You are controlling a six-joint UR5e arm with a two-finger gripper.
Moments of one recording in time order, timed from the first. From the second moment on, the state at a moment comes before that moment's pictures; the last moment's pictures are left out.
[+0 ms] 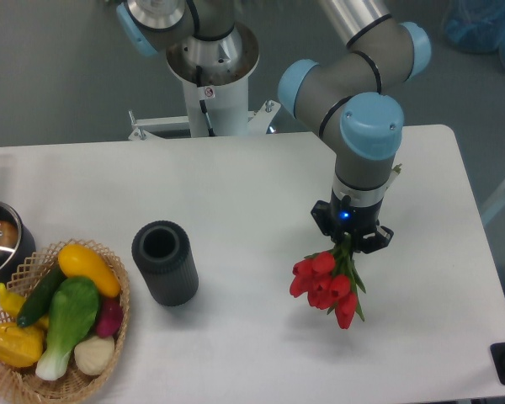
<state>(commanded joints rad) 2.60 -1.94 -1.59 -1.03 1.52 1.14</state>
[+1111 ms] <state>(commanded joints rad) 2.63 -1.84 -1.53 -0.99 1.02 1.03</state>
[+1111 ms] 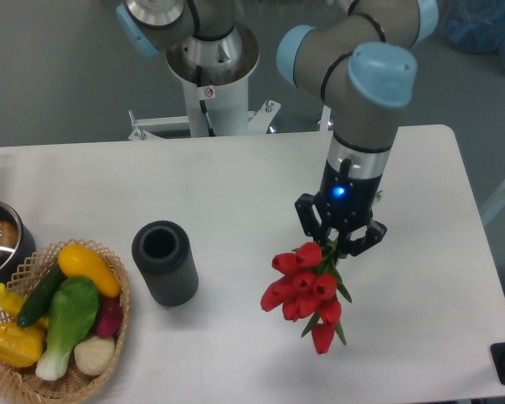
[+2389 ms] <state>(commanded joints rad) 2.72 -1.79 -1.66 -0.89 0.08 0.93</state>
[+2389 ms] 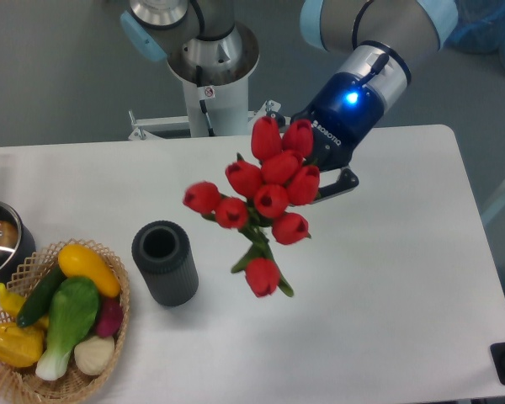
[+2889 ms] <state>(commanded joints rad) 2.67 -1.78 -1.68 -0.89 -0.02 0.92</state>
